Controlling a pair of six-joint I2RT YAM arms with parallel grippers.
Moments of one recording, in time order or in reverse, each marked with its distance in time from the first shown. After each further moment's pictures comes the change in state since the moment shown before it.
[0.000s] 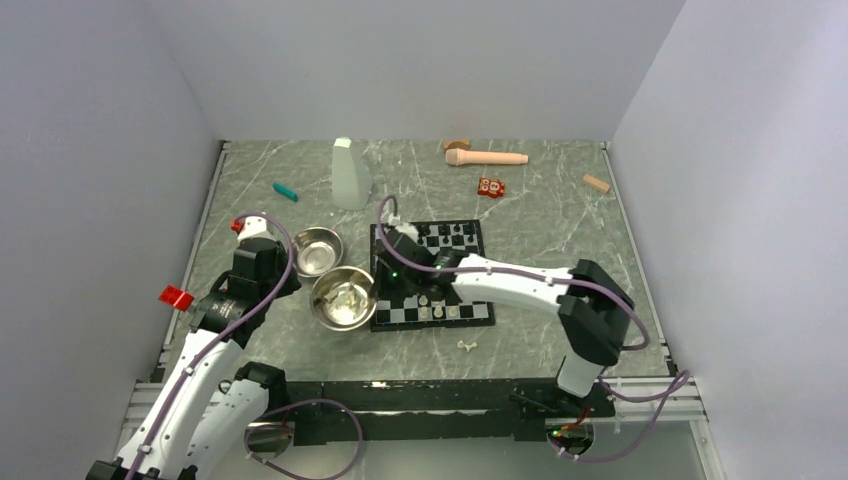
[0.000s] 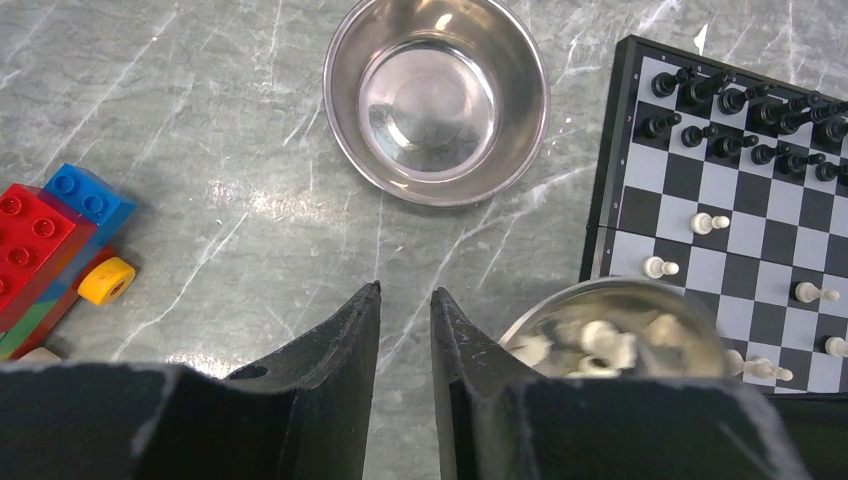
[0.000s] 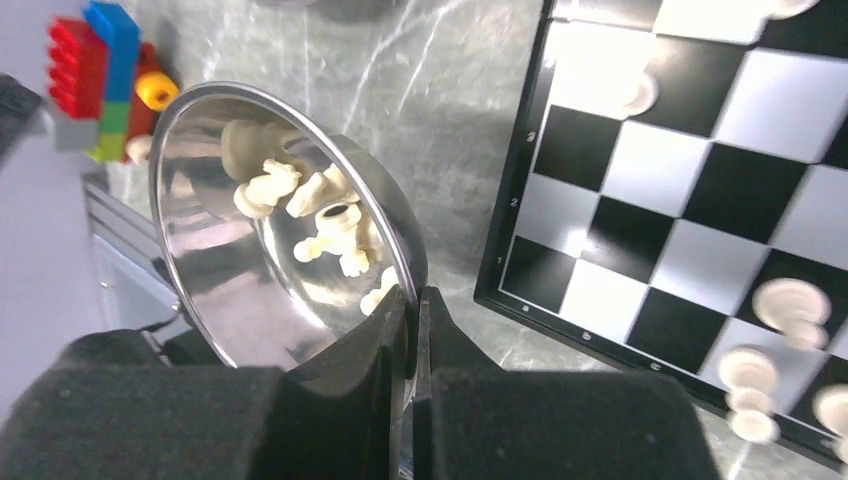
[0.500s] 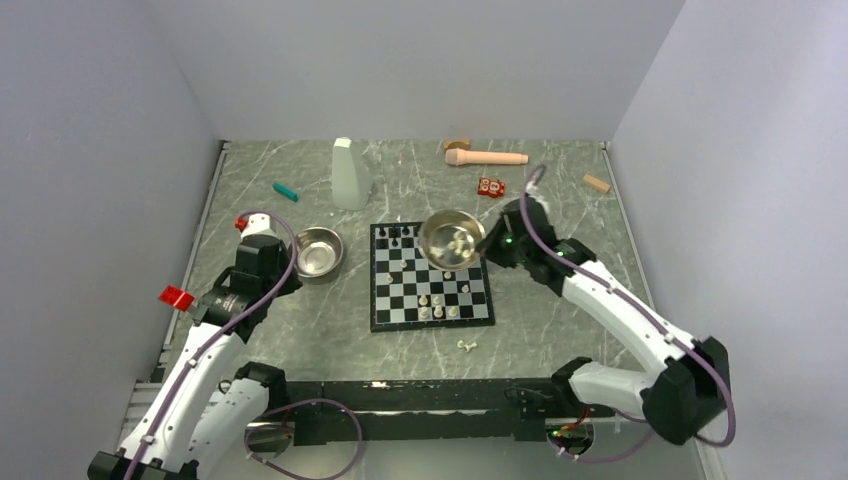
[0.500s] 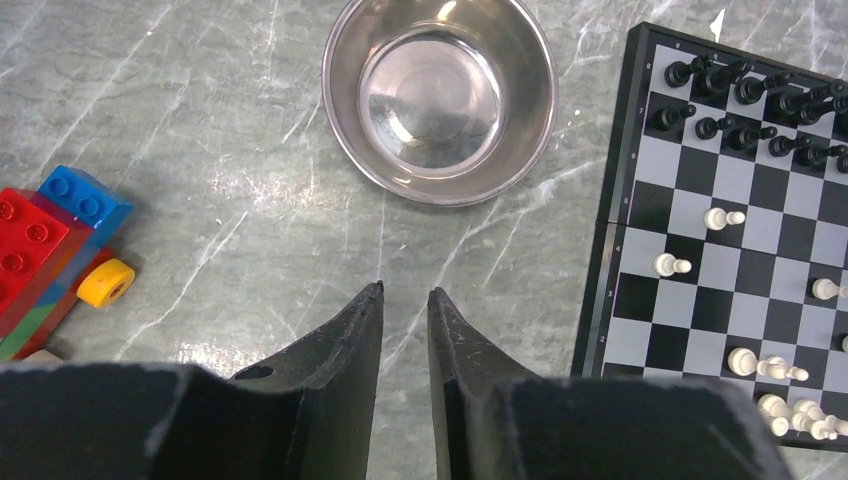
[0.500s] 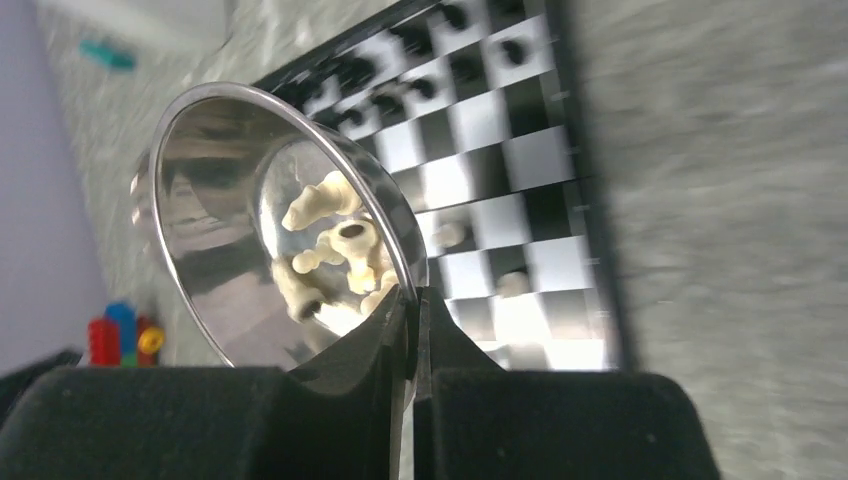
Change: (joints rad) left arm 0.009 0.032 0.002 0.006 0.009 0.011; right arm -0.487 -0.555 -0.296 -0.142 0.018 -0.072
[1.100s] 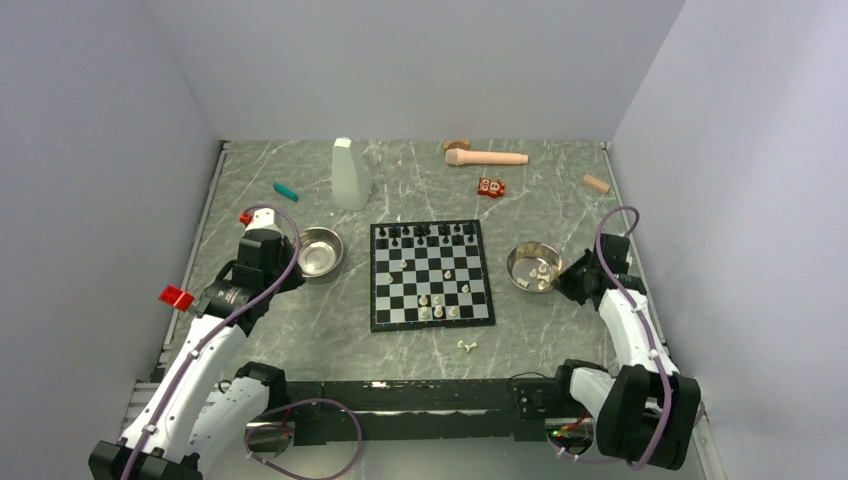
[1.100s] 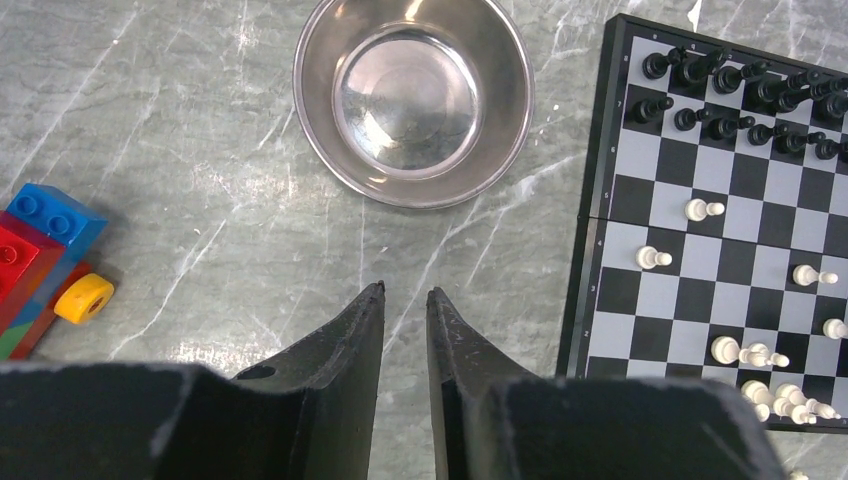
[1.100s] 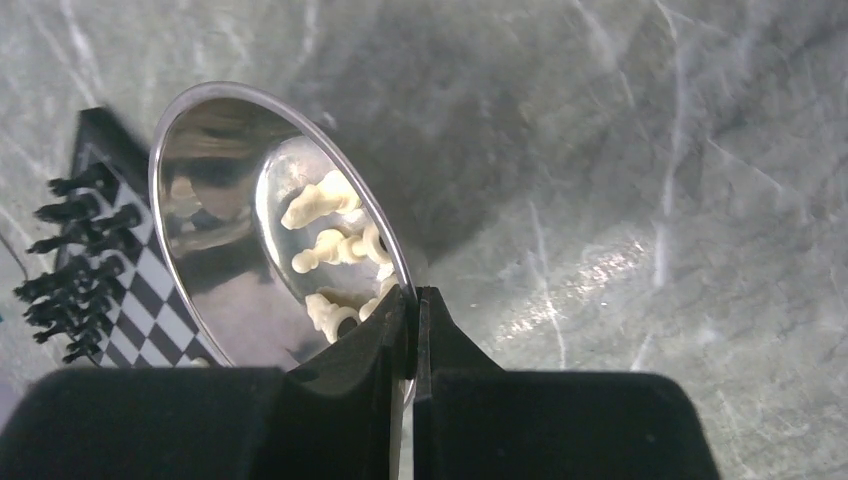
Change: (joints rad) left arm 0.000 0.053 0.027 0.017 0.045 0.016; right arm -0.776 -0.150 -0.334 -0.053 -0.188 -0.177
